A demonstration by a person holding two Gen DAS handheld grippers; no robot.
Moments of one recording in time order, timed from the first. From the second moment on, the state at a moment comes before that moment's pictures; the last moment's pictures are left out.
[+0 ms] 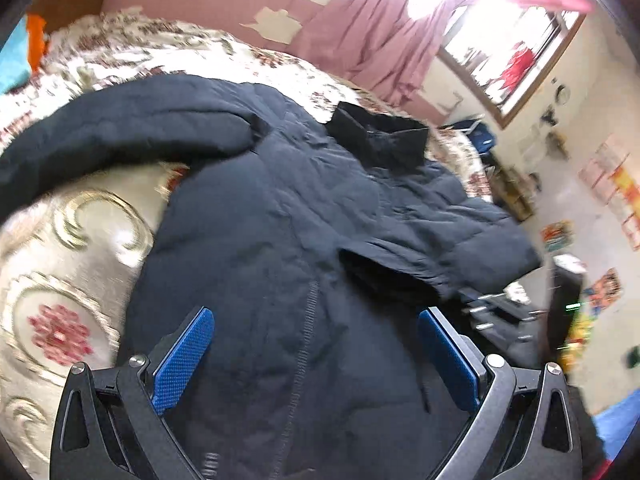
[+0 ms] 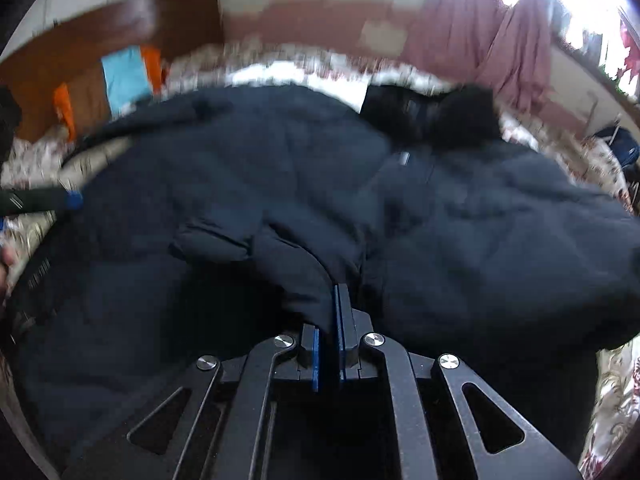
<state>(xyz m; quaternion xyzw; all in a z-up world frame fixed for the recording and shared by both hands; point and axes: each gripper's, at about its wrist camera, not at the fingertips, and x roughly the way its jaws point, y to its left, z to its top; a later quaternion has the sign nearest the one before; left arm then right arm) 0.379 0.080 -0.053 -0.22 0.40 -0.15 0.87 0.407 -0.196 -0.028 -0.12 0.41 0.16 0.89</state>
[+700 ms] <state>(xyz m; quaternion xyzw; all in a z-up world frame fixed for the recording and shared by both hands) 0.437 -0.034 -0.095 -0.38 0.46 -0.21 0.78 0.277 -0.273 -0.032 -0.04 0.35 0.17 0.92</state>
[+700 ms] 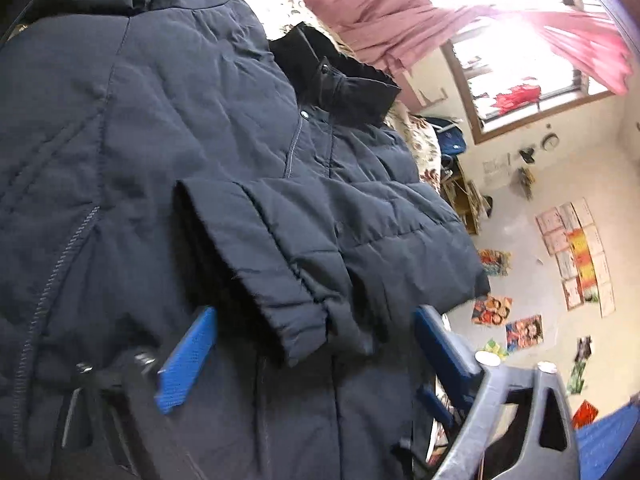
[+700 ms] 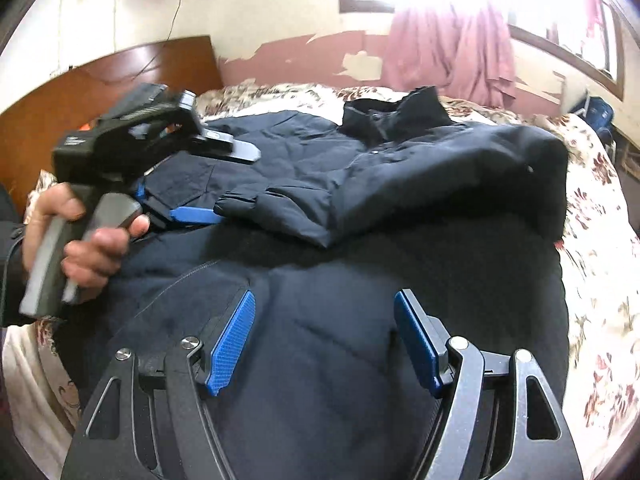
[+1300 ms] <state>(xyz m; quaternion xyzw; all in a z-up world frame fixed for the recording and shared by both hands) 0.445 -0.022 0.003 -0.19 0.30 -0.06 0.93 0.301 -0.372 0.000 0.07 0.27 0.04 0.96</state>
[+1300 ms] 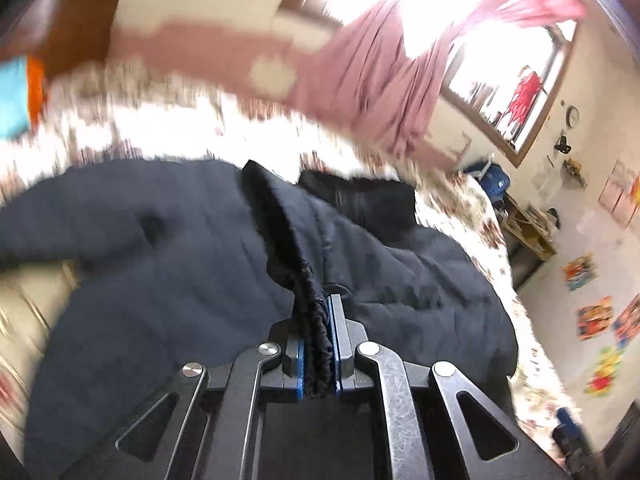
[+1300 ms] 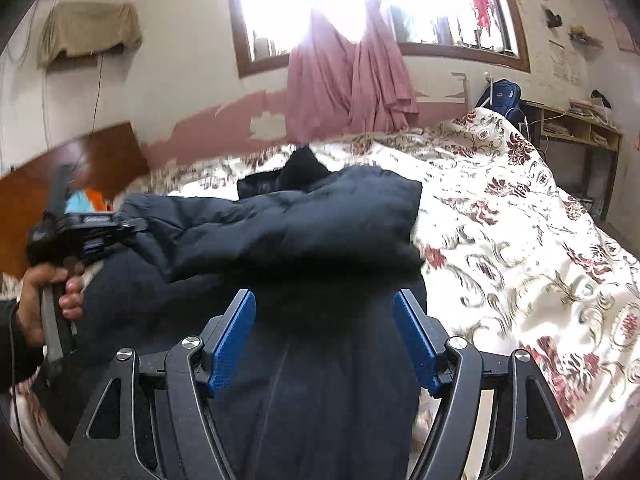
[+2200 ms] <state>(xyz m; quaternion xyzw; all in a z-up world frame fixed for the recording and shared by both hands) 0.499 0.026 -0.069 -0.12 0.39 0.00 0.91 0.482 -0.318 -0.076 -0.01 0.37 0.00 0.93</state>
